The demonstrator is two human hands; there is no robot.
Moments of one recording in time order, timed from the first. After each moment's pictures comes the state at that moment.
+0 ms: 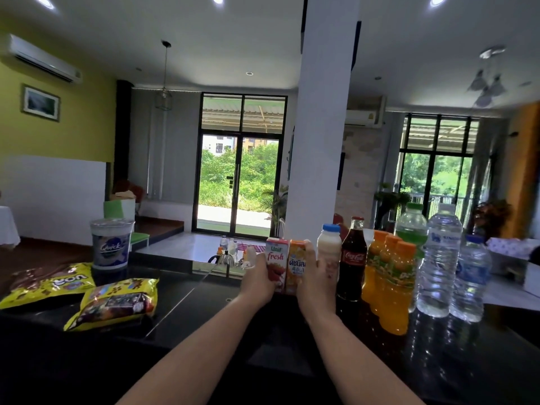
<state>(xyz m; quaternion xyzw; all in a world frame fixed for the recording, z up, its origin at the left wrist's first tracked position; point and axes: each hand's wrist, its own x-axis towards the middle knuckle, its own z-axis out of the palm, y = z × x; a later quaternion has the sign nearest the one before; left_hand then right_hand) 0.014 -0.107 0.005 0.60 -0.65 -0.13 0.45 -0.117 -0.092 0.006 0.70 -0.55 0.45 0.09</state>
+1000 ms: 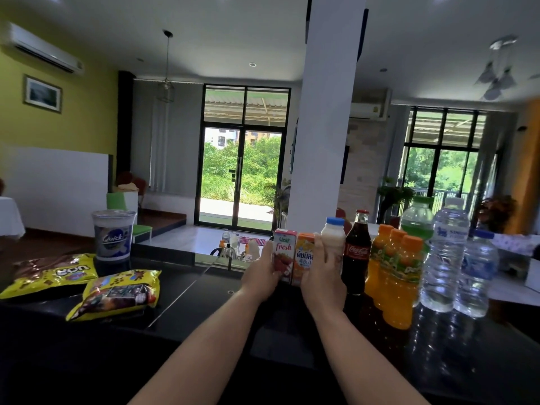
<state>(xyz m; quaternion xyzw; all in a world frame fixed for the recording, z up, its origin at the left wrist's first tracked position) 0.017 -0.110 0.000 0.57 -0.68 -0.12 0.45 -0.122 -0.091 0.005 0.66 -0.61 0.43 0.07</state>
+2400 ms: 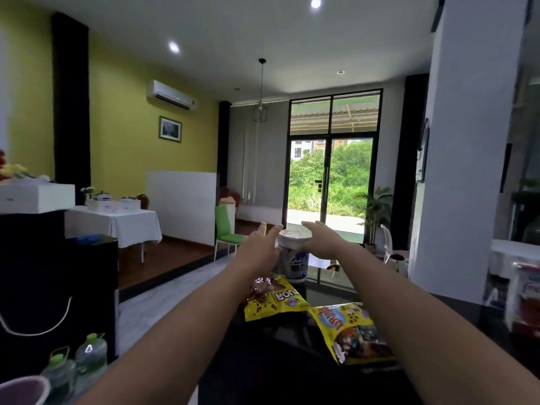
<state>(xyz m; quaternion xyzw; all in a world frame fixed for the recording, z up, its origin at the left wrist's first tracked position) 0.427 -0.053 0.063 0.73 -0.61 0.13 0.26 0.279 -0.148 0.097 0.87 -0.43 0.22 -0.09</state>
